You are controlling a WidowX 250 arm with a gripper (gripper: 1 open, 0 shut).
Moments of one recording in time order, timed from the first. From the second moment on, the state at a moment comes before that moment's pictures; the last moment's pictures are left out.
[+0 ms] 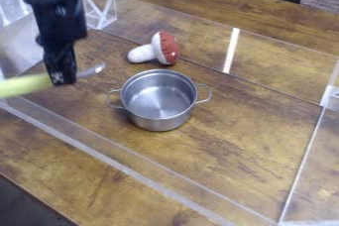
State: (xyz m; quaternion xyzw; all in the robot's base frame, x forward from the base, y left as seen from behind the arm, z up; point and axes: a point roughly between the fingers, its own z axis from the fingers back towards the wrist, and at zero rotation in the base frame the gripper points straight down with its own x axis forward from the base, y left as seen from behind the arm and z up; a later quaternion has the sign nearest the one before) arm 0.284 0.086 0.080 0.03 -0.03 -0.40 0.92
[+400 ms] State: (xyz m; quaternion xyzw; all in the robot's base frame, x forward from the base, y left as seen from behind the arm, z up) arm 0.294 0.082 0.052 0.02 -0.05 -0.38 0.92
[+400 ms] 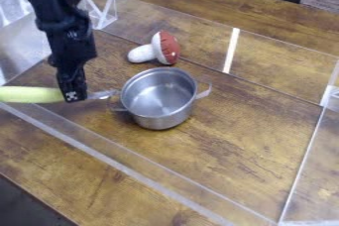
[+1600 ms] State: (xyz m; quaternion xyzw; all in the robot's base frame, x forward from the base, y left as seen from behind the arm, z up) arm 0.309 0.095 0.032 -0.02 -0.13 -0.36 0.92
